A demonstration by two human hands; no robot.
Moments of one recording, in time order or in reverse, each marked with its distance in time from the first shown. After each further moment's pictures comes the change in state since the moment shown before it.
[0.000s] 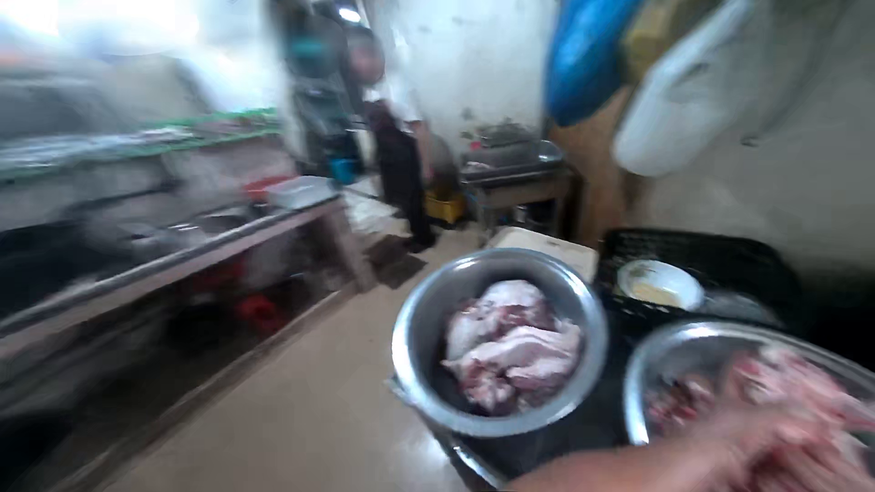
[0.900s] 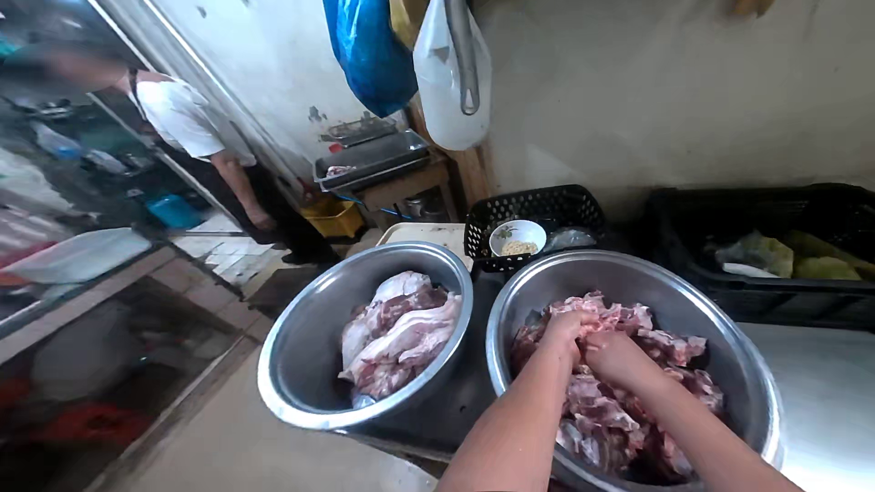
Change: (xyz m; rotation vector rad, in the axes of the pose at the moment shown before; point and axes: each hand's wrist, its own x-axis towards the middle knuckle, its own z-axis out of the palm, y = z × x) left_hand 0.076 -0.075 0.041 0.133 0.319 -0.362; right_hand 0.015 -0.003 -0.048 -0.915 -0.287 0.106
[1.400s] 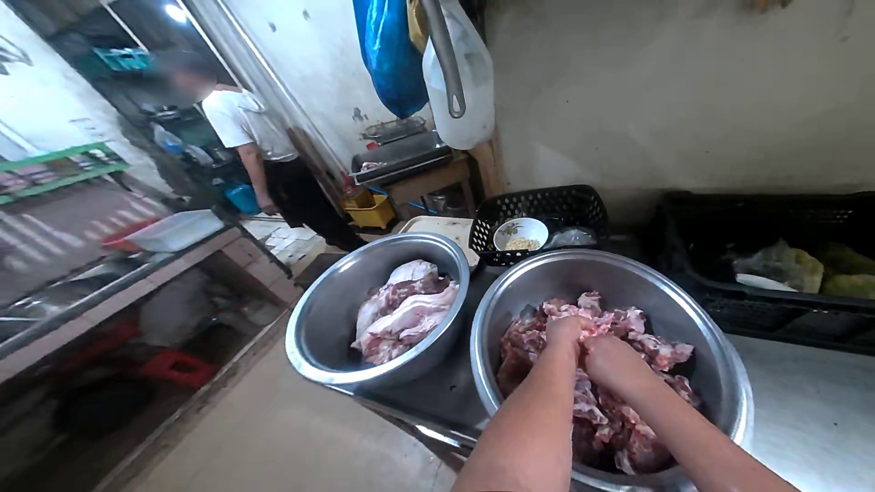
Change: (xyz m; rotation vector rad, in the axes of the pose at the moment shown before) left_hand 0.027 -0.031 0.043 0.216 0.245 0.005; right_hand -0.009 0.033 -0.009 -0.262 -0.086 0.028
